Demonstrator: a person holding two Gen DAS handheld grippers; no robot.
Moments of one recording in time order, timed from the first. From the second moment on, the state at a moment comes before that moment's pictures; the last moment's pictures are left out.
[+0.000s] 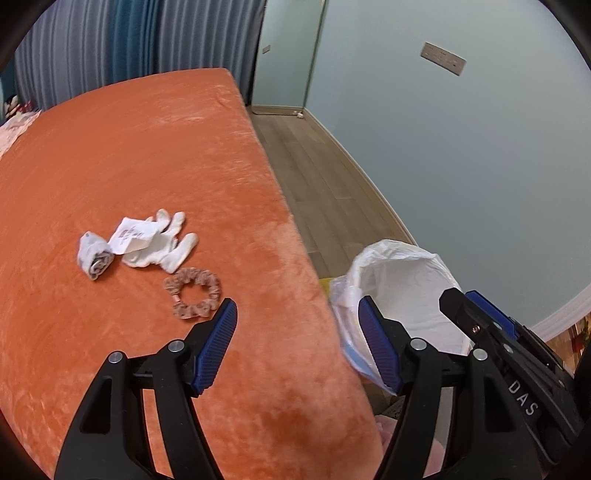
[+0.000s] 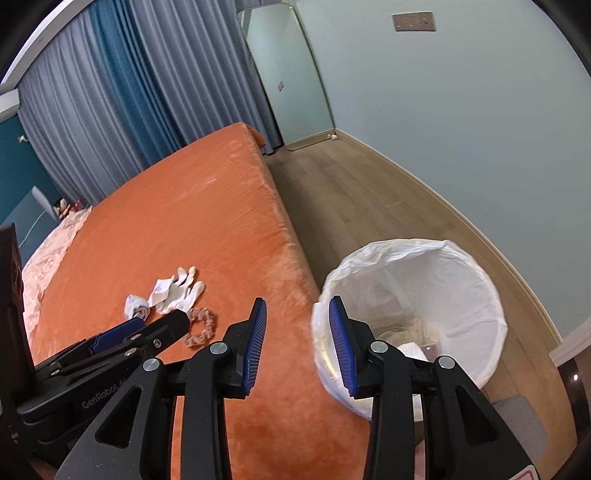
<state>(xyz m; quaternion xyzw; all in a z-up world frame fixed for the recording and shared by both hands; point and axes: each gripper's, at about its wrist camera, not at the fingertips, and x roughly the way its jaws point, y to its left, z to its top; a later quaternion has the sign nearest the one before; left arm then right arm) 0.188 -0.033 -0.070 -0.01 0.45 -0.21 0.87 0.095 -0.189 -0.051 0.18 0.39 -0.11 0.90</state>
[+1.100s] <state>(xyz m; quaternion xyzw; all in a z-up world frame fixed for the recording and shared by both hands) 0.335 0.198 -0.166 -0.11 0.51 -0.04 0.85 0.254 -0.049 -0.183 0.14 0.52 -0.04 0.84</state>
